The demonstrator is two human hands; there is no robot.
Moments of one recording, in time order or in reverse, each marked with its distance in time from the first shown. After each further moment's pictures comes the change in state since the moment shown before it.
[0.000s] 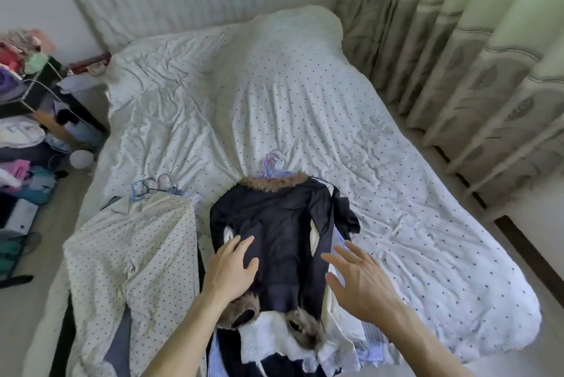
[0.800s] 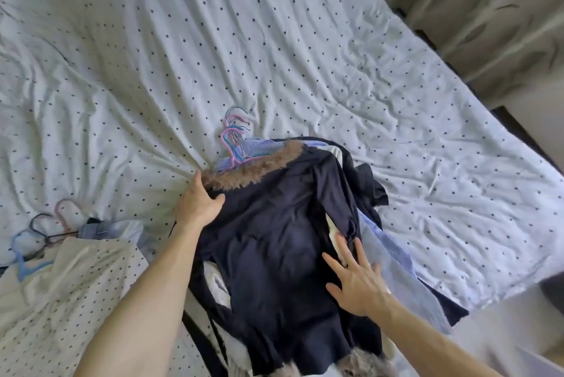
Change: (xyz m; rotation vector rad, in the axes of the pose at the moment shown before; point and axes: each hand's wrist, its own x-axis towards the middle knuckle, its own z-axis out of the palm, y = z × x) left_hand 0.395 -0.108 0.052 -0.002 -0.263 -0.218; right_hand 0.205 0.037 0.194 0.011 -0.498 0.394
